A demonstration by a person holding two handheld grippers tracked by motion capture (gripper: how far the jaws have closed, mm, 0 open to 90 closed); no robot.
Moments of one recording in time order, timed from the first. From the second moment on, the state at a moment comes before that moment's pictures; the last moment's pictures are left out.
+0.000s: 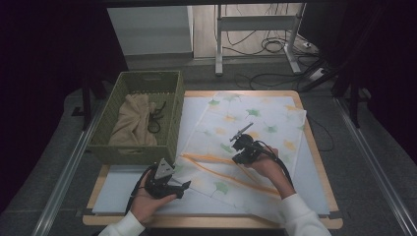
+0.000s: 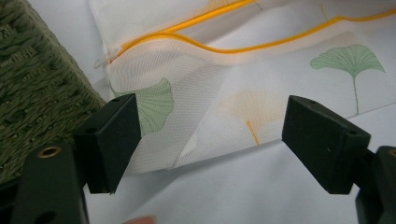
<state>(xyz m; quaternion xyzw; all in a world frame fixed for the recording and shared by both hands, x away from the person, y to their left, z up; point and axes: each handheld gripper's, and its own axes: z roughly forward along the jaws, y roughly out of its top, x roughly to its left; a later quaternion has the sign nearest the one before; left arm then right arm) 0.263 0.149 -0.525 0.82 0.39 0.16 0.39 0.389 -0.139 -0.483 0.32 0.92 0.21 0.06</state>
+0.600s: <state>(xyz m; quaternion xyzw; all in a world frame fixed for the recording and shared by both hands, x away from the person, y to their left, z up) 0.263 0.150 -0.525 0.82 0.39 0.17 0.39 0.389 -0.154 -0.459 0.33 0.91 0.26 0.05</state>
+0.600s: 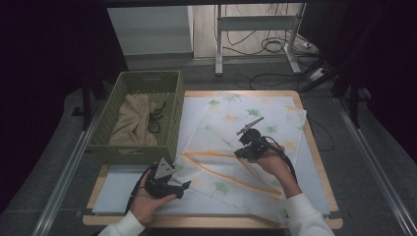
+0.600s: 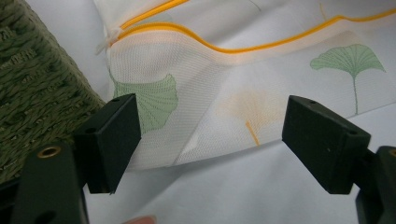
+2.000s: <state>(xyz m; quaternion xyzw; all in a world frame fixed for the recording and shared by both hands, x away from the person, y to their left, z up) 0.262 0.149 -0.524 0.82 0.38 0.17 0.39 0.392 -0.169 -0.424 0.33 0.89 0.32 0.07</state>
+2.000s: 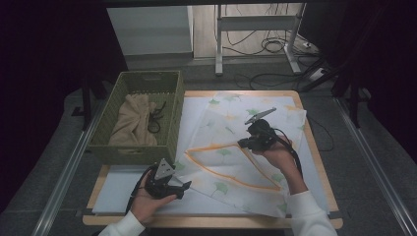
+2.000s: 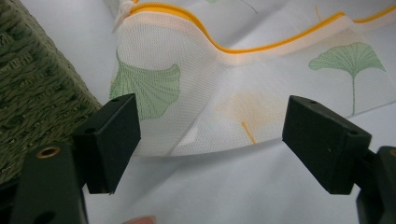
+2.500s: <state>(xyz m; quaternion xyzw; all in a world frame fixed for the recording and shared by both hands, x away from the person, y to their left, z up) 0.262 0.149 -0.524 0.82 0.38 0.17 0.39 0.392 -0.174 -0.410 0.33 0.88 0.34 0.08</state>
